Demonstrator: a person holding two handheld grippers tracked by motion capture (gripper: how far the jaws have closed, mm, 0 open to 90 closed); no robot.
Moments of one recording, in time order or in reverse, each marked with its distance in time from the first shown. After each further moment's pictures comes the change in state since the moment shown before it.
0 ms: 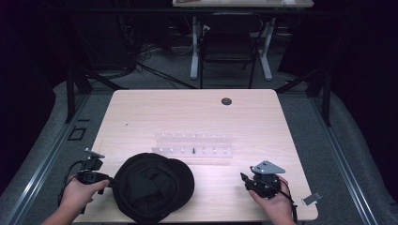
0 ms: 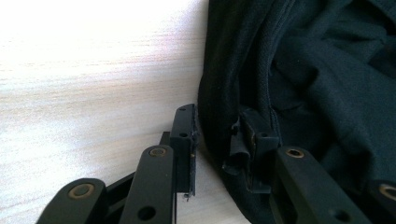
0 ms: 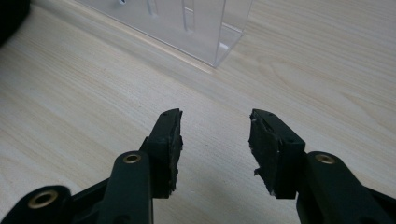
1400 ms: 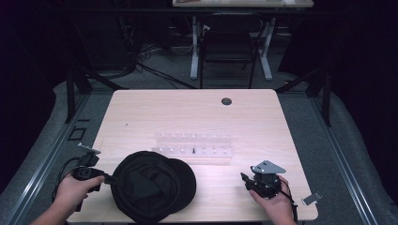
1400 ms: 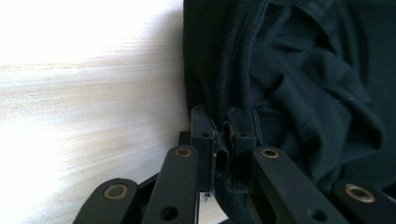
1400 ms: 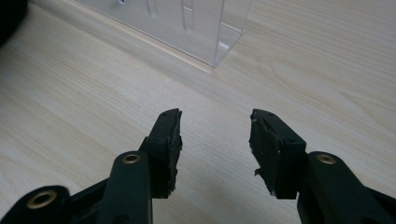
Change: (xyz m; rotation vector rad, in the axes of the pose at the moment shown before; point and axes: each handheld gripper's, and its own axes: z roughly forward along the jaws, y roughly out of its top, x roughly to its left) left arm -0.007 0.004 -0.027 -0.011 -0.126 -0.029; right arm -0.001 0.000 -0.001 0.005 0.001 -0.002
